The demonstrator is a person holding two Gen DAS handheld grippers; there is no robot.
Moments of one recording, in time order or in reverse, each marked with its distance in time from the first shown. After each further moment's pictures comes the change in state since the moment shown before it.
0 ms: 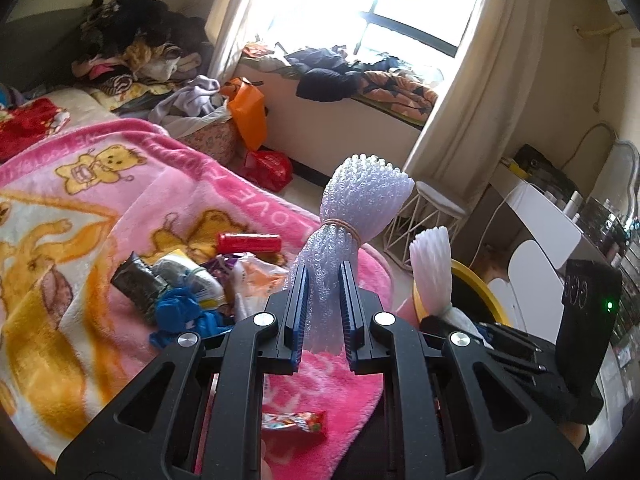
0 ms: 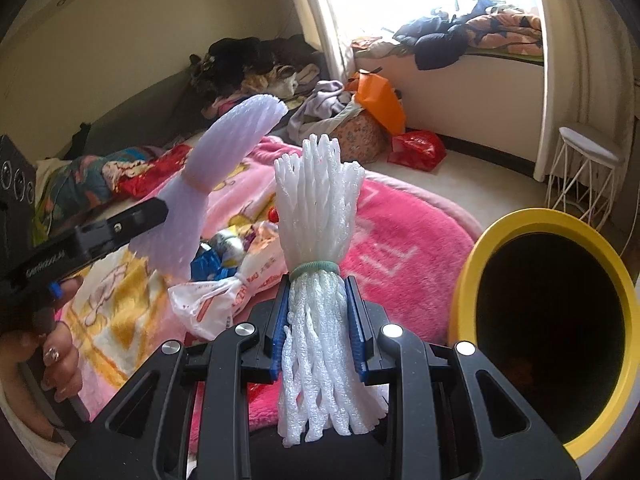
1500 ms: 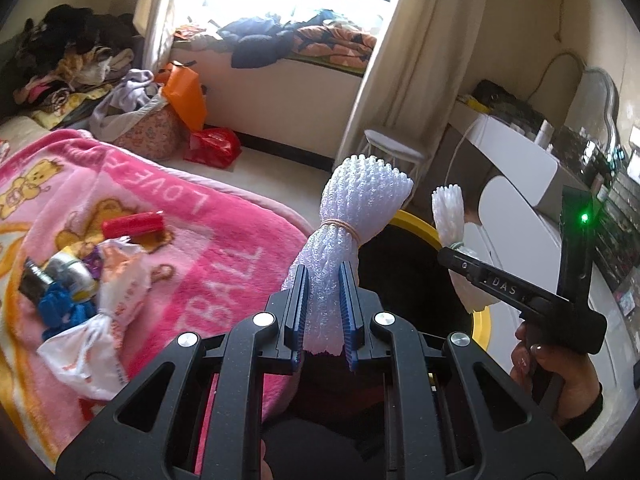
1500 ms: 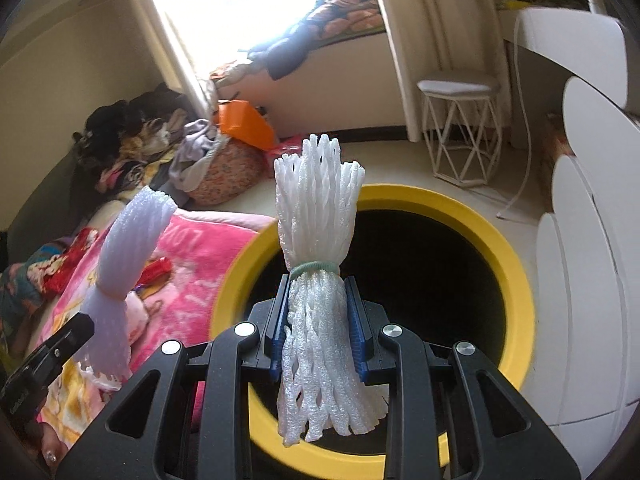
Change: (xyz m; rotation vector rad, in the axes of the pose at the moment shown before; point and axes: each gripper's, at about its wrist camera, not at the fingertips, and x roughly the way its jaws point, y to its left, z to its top) left arm 0.074 -0.117 -0.032 0.176 0.139 -0.097; right arm -0.053 -0.151 -0.027 0.369 -0.060 -0.305
